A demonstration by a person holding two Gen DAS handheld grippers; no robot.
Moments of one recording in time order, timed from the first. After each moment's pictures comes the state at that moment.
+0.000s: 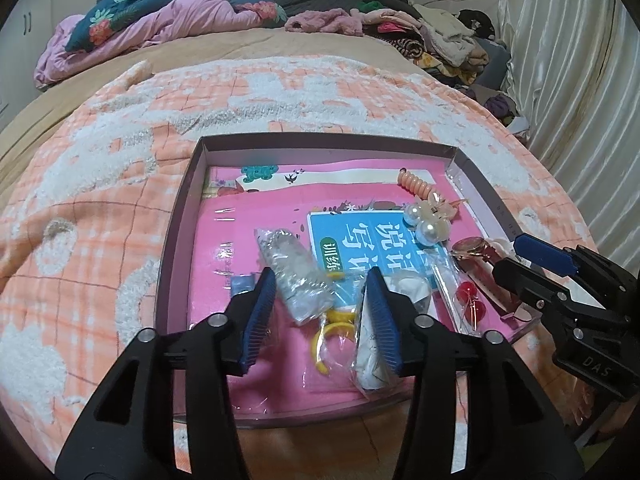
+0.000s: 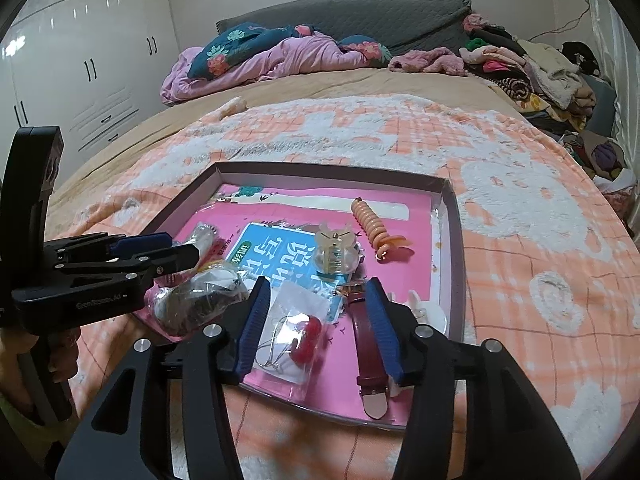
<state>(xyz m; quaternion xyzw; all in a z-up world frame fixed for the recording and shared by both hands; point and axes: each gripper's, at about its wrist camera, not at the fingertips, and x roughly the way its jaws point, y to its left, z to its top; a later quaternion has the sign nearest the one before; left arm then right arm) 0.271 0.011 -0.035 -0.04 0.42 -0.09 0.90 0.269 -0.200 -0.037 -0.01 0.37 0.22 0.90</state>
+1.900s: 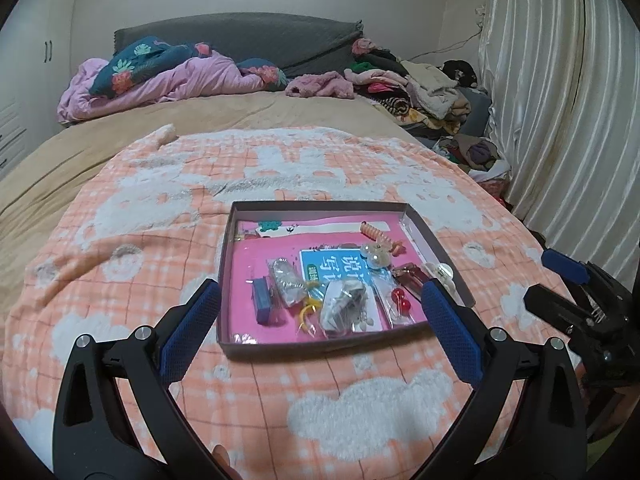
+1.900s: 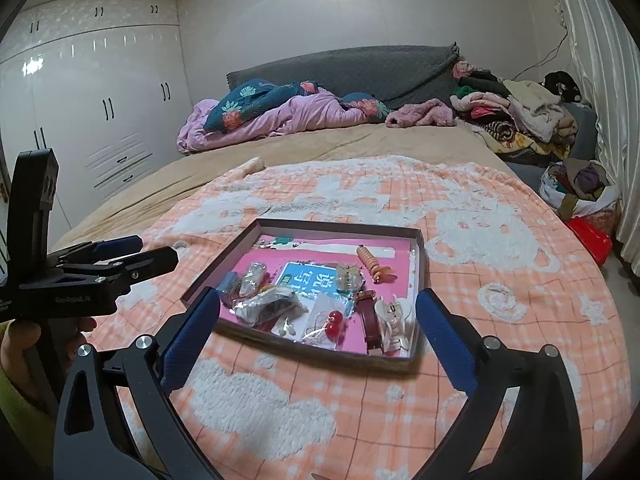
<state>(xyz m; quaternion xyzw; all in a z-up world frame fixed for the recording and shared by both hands) 0.165 0.015 0.054 -0.04 0.32 -0.08 0.94 0.155 -0.235 0.049 0.02 0.28 0.21 0.94</state>
